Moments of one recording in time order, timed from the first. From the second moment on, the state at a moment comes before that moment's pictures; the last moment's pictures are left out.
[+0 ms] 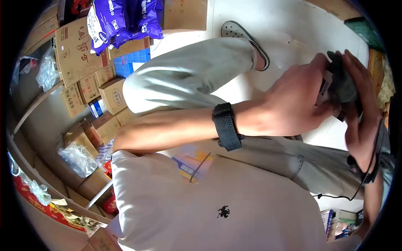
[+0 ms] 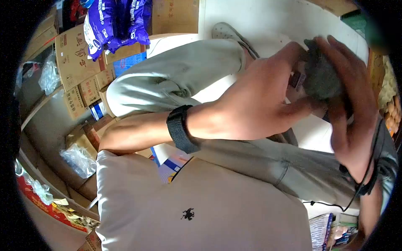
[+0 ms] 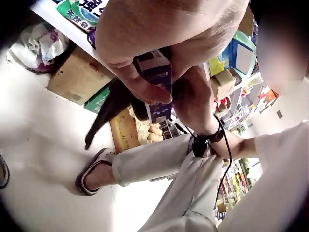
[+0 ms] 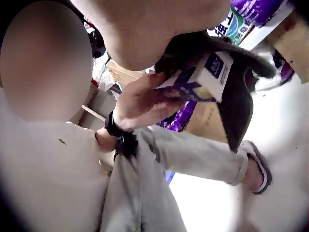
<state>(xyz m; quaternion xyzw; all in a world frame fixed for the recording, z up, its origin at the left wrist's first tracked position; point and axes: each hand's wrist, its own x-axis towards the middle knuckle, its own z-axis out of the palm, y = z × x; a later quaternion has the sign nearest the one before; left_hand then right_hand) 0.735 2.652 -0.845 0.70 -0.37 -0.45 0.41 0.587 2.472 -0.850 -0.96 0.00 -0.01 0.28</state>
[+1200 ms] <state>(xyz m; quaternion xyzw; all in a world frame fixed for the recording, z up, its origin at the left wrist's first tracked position) 0.741 2.621 -0.816 0.60 -0.20 -0.46 0.62 0.574 2.438 -0.860 -0.53 0.35 -0.01 0.77</state>
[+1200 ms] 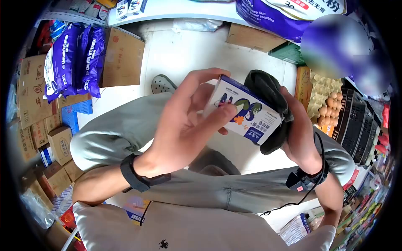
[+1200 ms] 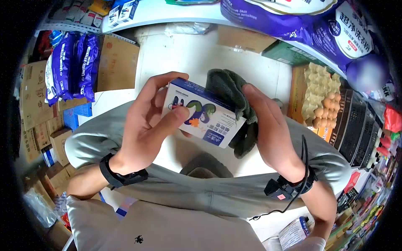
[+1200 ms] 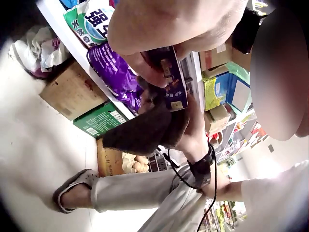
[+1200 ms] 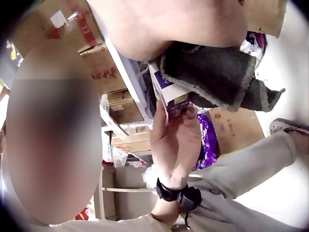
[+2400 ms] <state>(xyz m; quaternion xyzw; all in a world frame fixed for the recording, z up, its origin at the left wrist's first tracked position) 1.119 2.572 -0.906 0.90 -0.25 0.03 0.36 0.592 2.440 -0.852 -0.62 0.28 0.01 0.74</state>
